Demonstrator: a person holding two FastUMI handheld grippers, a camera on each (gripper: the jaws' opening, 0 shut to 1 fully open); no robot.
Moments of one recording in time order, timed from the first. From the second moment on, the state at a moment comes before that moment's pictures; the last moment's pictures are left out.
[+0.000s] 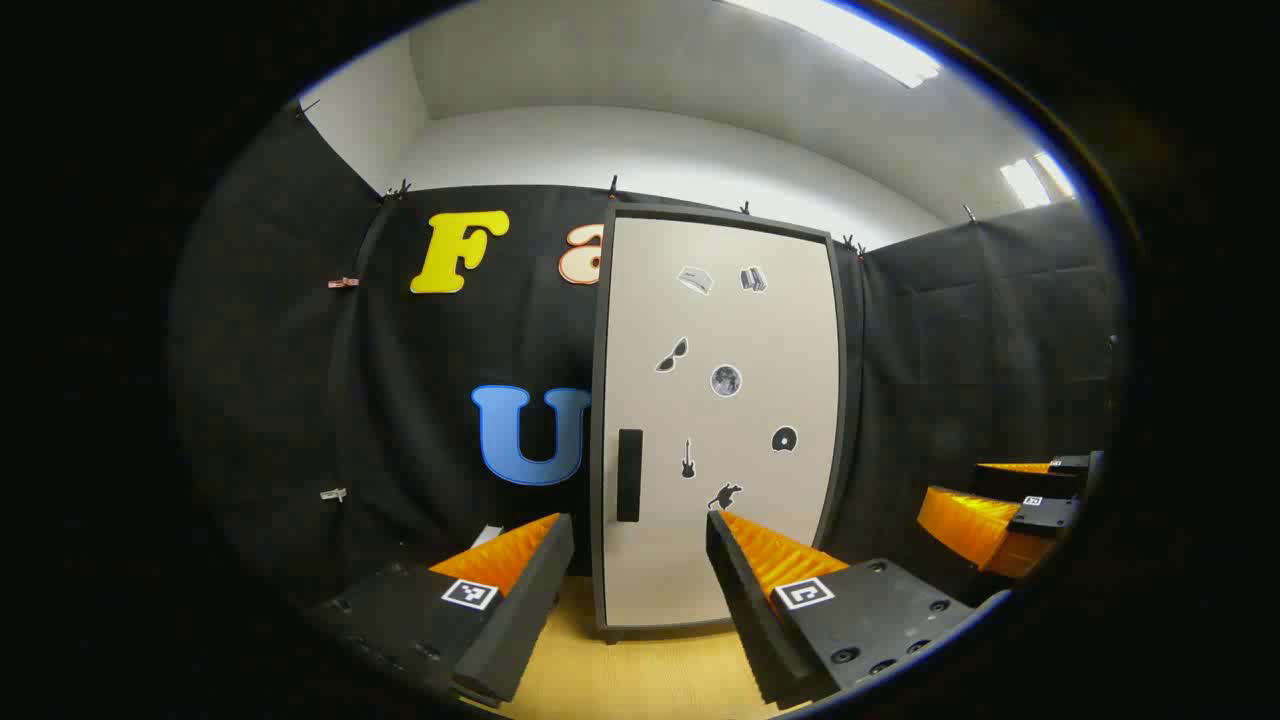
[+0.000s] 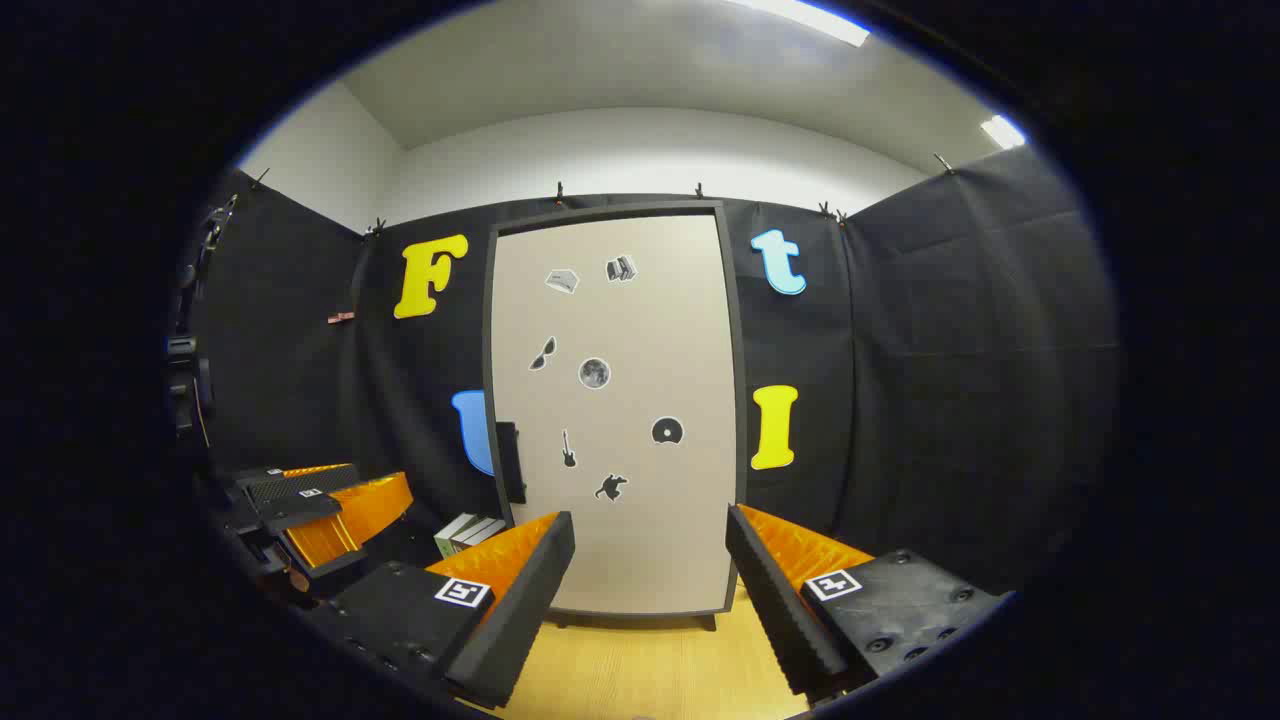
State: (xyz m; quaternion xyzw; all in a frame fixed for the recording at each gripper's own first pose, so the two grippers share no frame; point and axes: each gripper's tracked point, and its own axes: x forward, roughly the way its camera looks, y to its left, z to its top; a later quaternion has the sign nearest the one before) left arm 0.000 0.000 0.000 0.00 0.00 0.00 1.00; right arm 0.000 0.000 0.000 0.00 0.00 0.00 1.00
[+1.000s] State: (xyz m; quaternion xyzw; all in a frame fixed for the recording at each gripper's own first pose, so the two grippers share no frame) left arm -0.005 0.014 0.003 0.01 -0.01 0.00 1.00; right arm -0.001 0.005 -0.001 0.01 0.00 -0.01 1.00
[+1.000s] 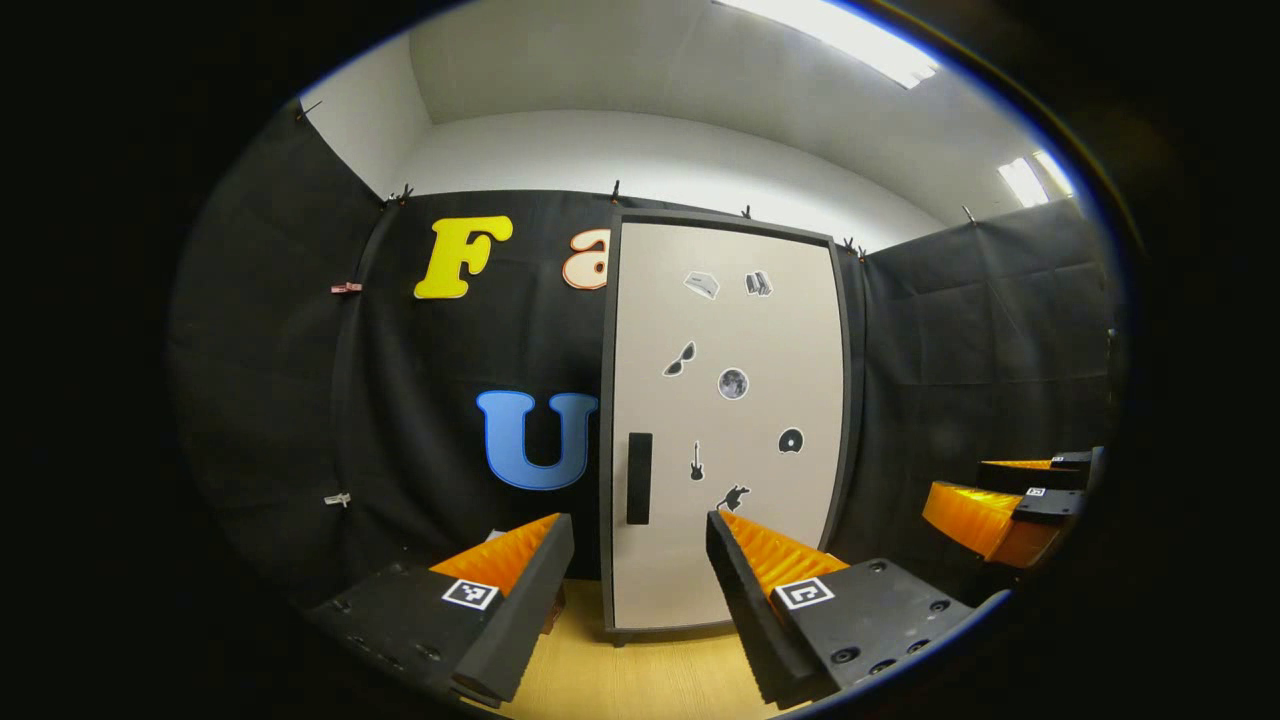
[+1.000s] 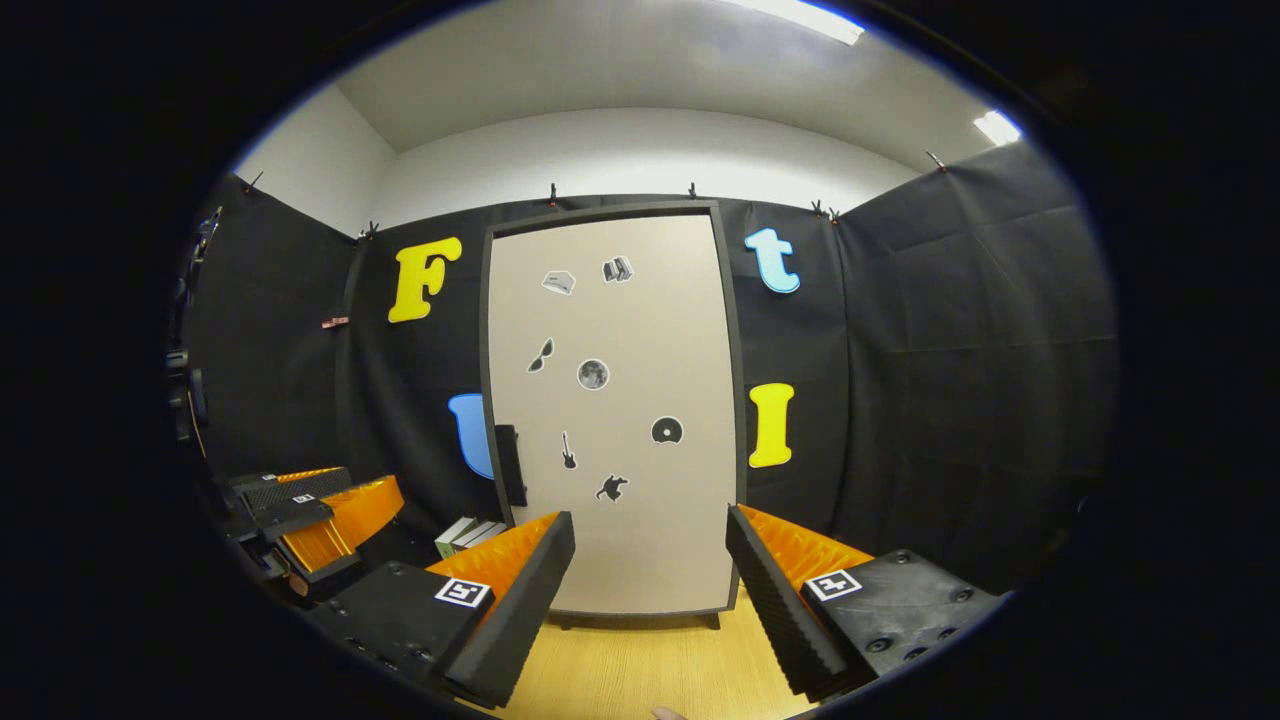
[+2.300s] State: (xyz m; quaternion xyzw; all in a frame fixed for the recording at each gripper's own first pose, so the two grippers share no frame) left arm -0.039 0.172 -0.004 0.02 -0.02 0.11 0.99; right arm 0.184 0.191 -0.049 0.00 -0.01 0.07 1.00
